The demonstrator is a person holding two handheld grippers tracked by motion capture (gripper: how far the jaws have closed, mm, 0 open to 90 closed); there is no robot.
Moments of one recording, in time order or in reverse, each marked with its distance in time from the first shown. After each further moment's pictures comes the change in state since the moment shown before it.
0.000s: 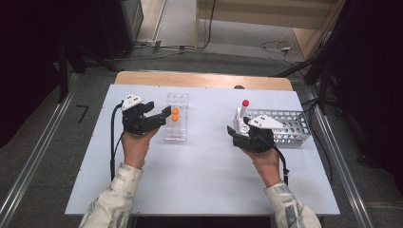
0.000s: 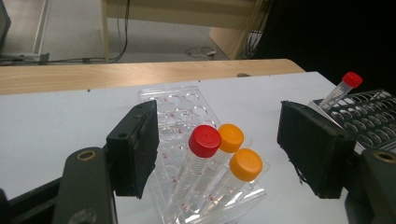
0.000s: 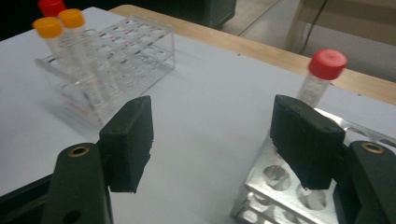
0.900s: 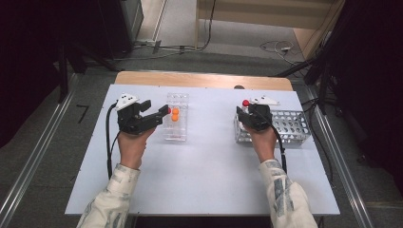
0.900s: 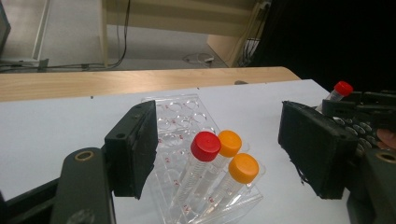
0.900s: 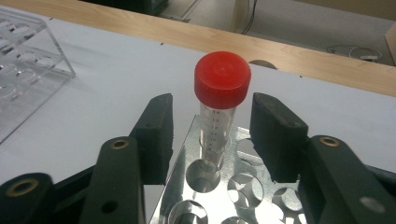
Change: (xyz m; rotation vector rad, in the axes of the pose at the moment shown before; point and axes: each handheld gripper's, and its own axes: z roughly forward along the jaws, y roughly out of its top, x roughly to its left) left arm 0.003 0.003 -0.009 -0.025 -0.007 -0.008; right arm -0.045 0.014 0.065 0.099 -0.180 0.108
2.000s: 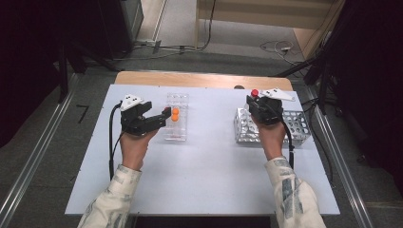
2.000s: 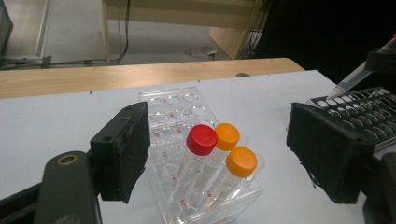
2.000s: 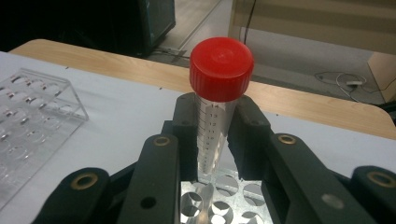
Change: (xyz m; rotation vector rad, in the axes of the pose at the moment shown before) left arm -0.007 -0.002 0.004 0.032 0.017 0.024; right arm -0.009 0.028 -0.044 -0.121 -0.003 0.021
